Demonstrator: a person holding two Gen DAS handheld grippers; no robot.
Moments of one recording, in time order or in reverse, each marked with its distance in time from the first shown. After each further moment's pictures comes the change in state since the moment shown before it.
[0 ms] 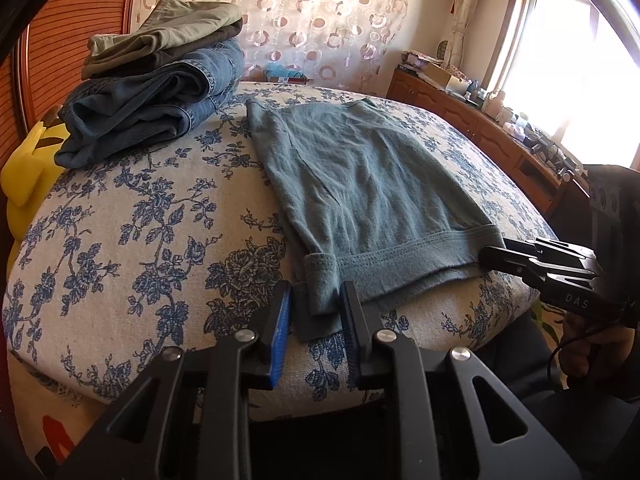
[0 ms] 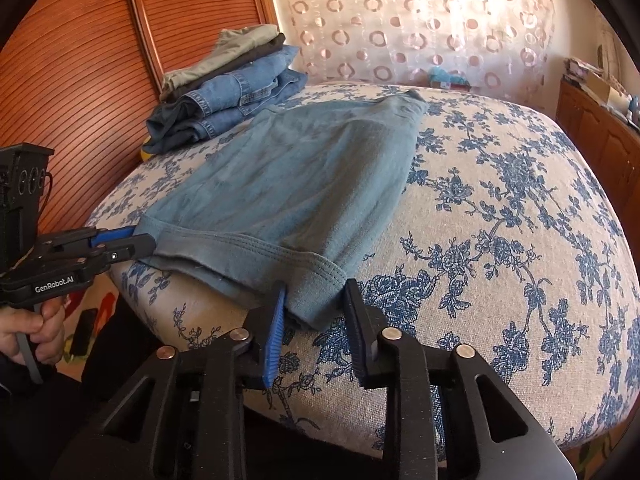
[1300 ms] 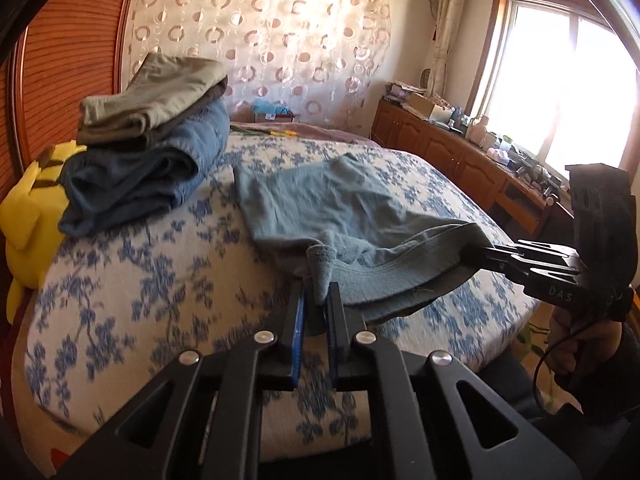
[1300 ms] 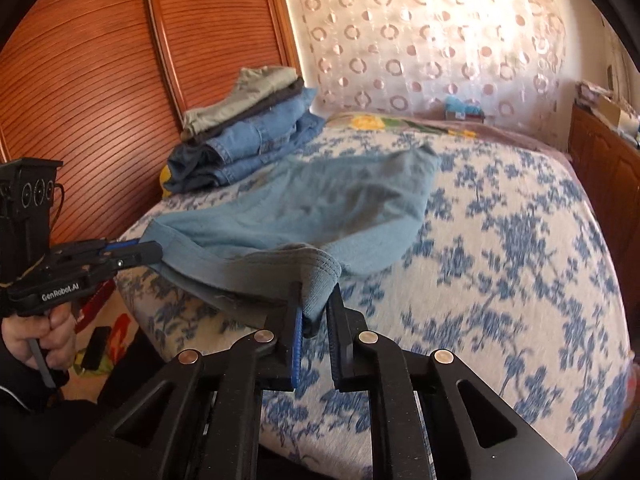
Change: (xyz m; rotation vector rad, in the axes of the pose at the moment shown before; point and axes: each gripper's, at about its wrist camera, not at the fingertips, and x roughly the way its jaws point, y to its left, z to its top) left arm -0.022 -0.005 0.045 0.038 -0.128 -0.035; right arm -0.022 0.004 0.041 -0.046 -0.099 0.046
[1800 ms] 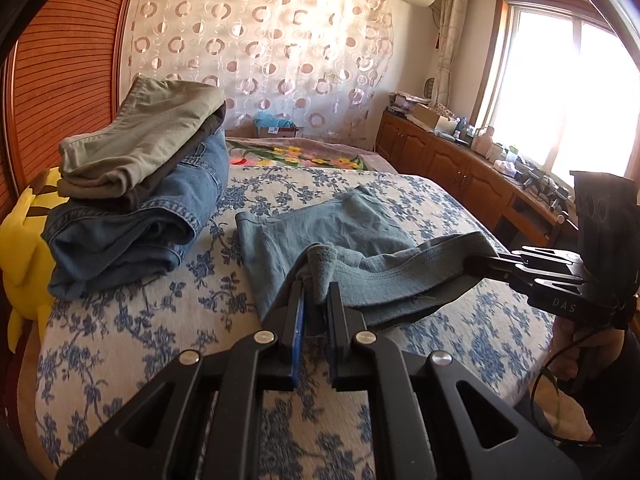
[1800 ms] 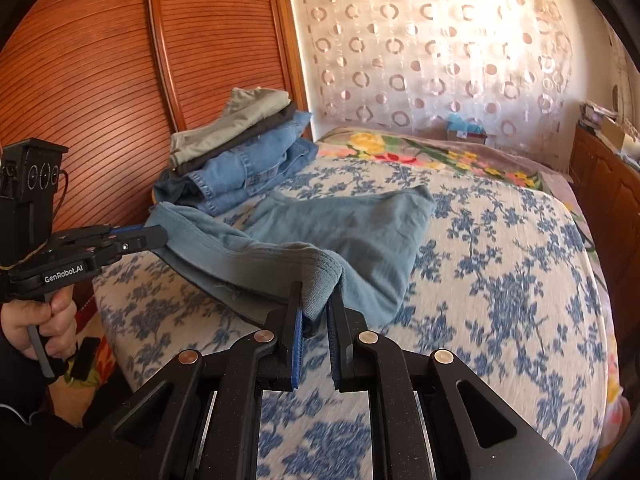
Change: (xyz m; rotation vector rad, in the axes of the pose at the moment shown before) left arm 0.033 0.012 0.046 0.004 -0.029 0.014; right arm 0.017 -0.021 0.044 -0.041 -0.027 -0.007
